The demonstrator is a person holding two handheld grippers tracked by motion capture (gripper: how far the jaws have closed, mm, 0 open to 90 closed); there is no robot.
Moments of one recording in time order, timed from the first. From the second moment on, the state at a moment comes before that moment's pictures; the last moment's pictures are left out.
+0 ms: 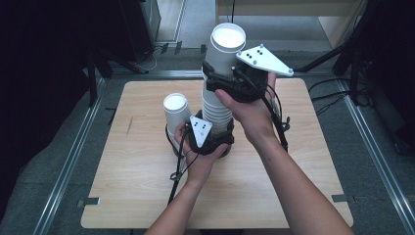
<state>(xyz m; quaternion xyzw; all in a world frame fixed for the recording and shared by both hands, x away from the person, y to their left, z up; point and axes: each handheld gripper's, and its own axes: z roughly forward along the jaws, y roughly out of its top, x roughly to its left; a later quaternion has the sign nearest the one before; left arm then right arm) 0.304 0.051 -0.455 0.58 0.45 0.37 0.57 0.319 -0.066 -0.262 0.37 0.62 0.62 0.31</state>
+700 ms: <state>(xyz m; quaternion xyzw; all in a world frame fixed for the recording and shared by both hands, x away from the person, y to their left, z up) 0.303 0.052 -0.456 0.59 0.45 0.37 0.57 0.300 -0.102 -0.234 0.37 0.56 0.66 0.32</state>
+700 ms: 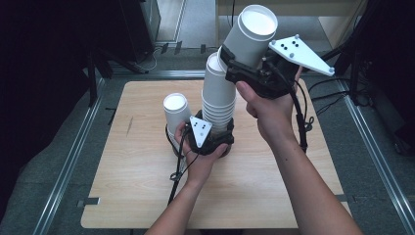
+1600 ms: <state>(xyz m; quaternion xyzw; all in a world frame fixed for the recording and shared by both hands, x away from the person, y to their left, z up) 0.288 0.061 -0.455 0.61 0.44 0.34 0.56 0.280 -0.166 -0.285 0.41 0.54 0.64 0.35</state>
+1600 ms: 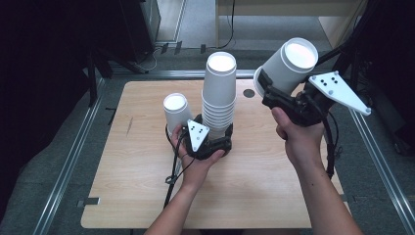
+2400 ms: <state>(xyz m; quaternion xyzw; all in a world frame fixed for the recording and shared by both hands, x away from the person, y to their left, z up) 0.242 0.082 -0.465 0.63 0.43 0.33 0.56 0.267 -0.199 -0.394 0.46 0.57 0.57 0.37</state>
